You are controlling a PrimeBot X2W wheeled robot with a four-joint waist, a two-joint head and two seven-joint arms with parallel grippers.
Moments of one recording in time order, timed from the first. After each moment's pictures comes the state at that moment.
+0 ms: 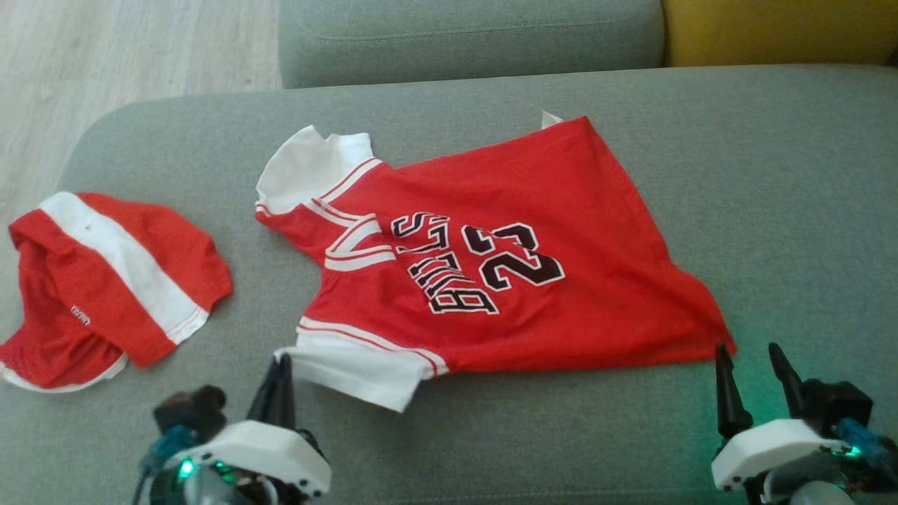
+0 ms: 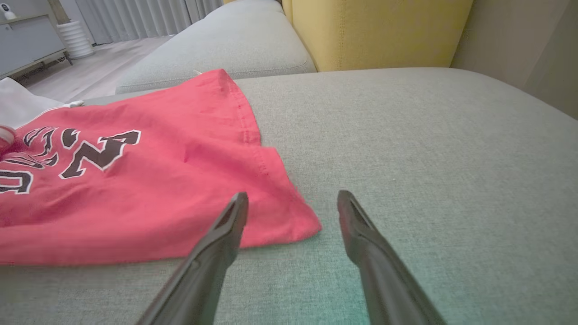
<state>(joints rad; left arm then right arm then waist) 0.07 0.09 -0.29 0.15 -0.51 0.19 -0.09 -0.01 -0.04 -0.12 0.43 0.05 0.12 -0.17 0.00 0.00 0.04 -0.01</state>
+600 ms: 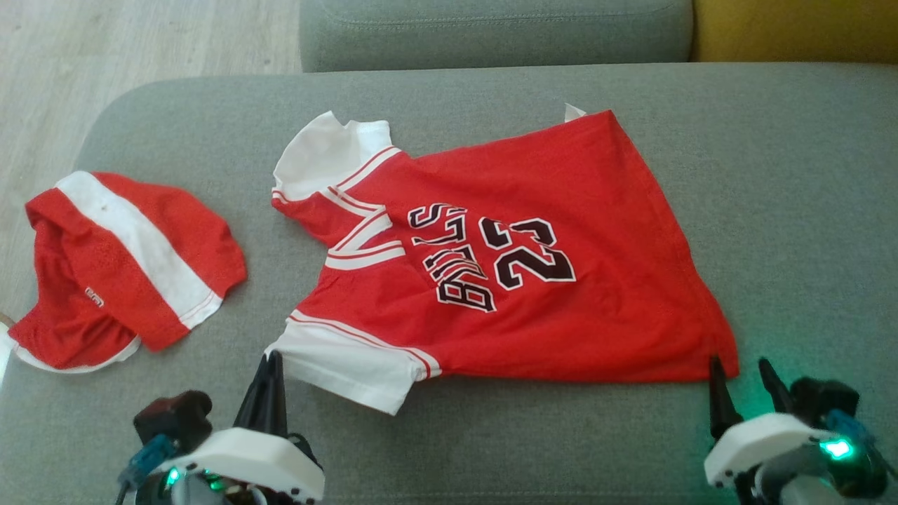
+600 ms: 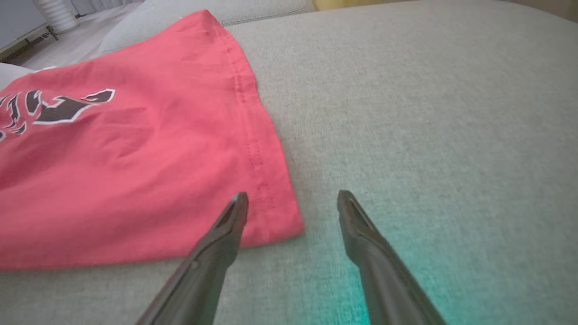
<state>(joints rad) 0.14 0.12 -0.28 -0.03 -0.51 0.24 -0.05 -0.09 -0.04 -0.14 0.62 0.10 0.12 -0.15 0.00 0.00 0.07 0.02</state>
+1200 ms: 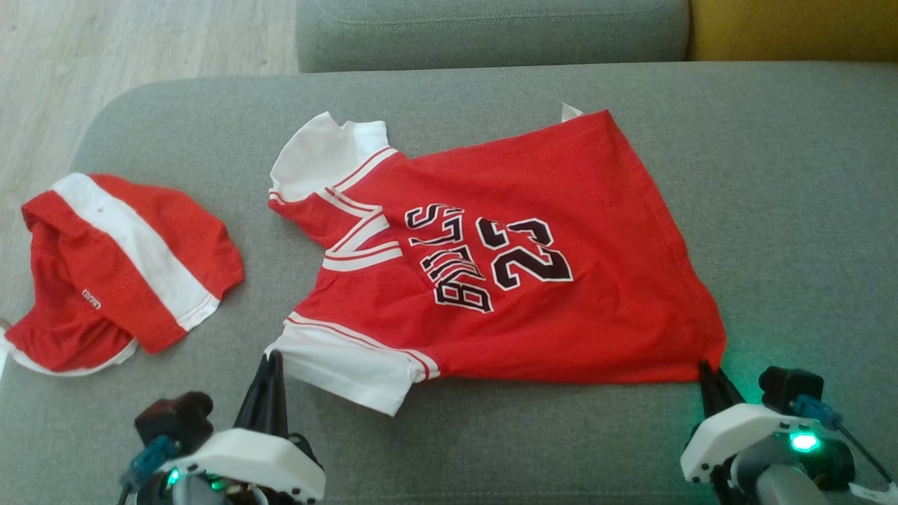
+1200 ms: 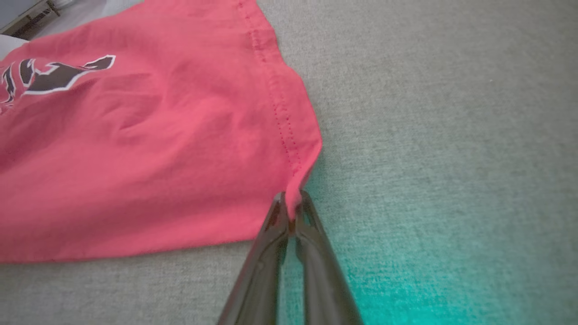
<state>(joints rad) 0.14 0.12 -0.29 -0.02 -0.51 0.24 -0.06 -0.16 -0.05 -0.06 0.75 0.13 0.12 -0.10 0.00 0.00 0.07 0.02</state>
